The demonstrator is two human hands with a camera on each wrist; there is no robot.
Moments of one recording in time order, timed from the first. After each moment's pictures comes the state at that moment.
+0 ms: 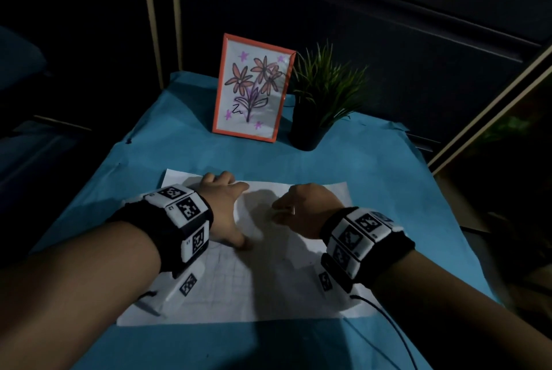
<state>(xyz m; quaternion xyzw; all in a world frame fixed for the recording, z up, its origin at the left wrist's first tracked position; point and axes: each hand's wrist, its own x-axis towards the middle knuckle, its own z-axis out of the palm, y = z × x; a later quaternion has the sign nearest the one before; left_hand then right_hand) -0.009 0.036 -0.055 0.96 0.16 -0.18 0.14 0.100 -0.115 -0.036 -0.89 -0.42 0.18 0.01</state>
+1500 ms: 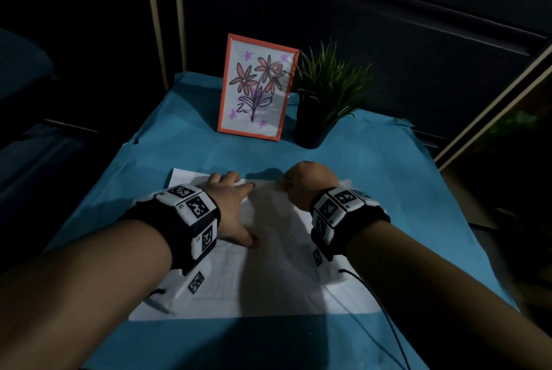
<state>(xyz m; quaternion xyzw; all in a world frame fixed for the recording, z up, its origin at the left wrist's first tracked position) -0.010 0.034 -0.052 0.96 0.15 -0.20 0.11 0.112 -0.089 -0.032 -0.92 -0.37 0.11 0.00</state>
